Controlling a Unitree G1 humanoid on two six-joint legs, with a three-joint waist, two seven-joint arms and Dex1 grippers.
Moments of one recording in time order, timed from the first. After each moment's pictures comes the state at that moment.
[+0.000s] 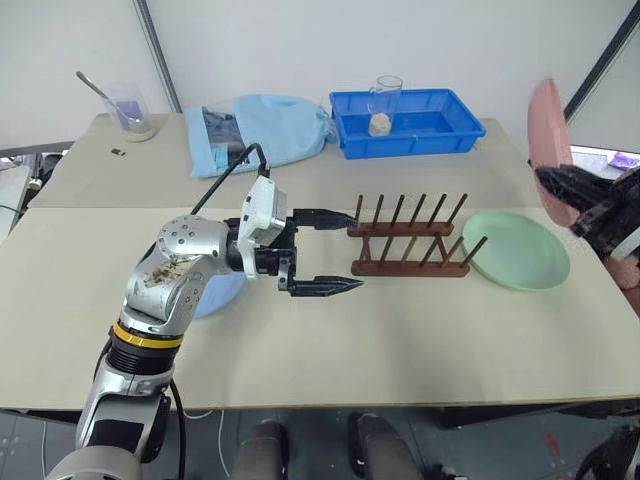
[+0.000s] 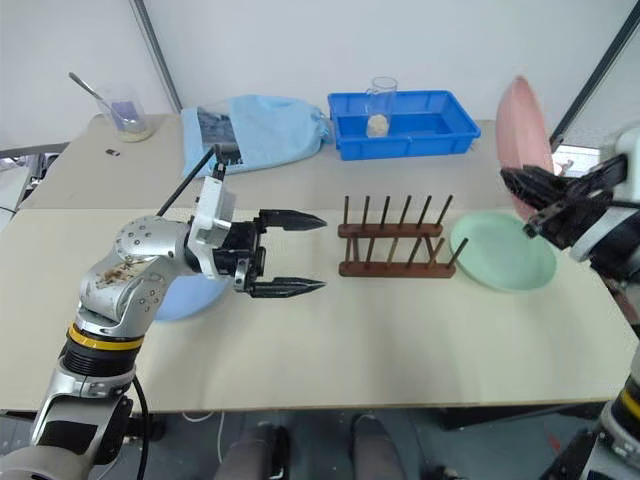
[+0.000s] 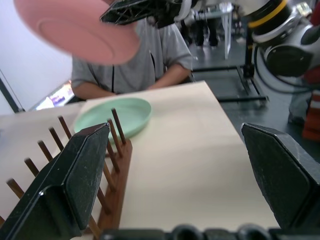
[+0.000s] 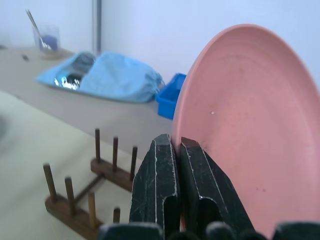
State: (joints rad) left arm -0.64 0.51 -0.09 -0.22 -0.55 0.42 -1.18; right arm -0.50 -0.79 -0.64 -0.36 0.59 0.98 0.77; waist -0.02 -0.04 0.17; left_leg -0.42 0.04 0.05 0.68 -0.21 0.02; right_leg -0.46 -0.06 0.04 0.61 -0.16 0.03
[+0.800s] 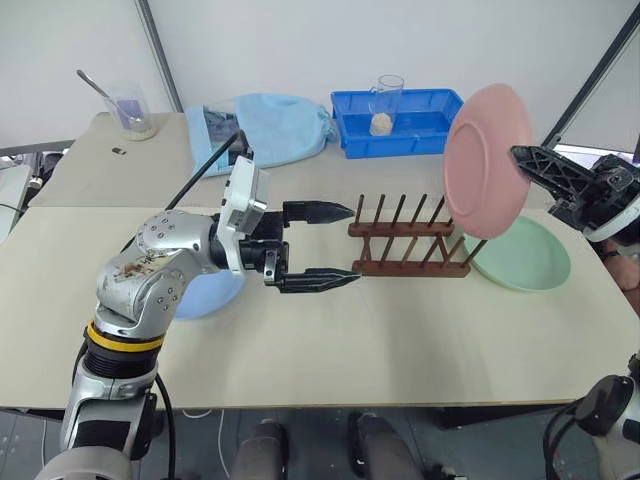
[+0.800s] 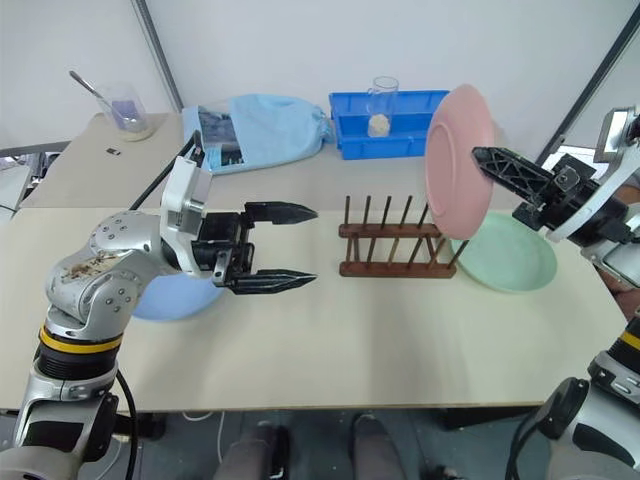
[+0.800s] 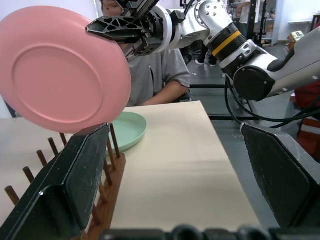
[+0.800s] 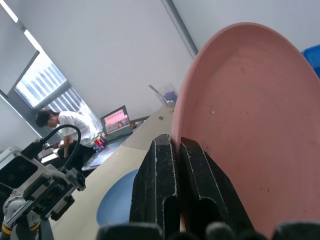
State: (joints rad) left arm -0.65 0.57 -0.04 -0.31 -0.71 0.57 -1.12; right arm -0.66 -0.75 -0.67 0.00 1.11 1.27 0.67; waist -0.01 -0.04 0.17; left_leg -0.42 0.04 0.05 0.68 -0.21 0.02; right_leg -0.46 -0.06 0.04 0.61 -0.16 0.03
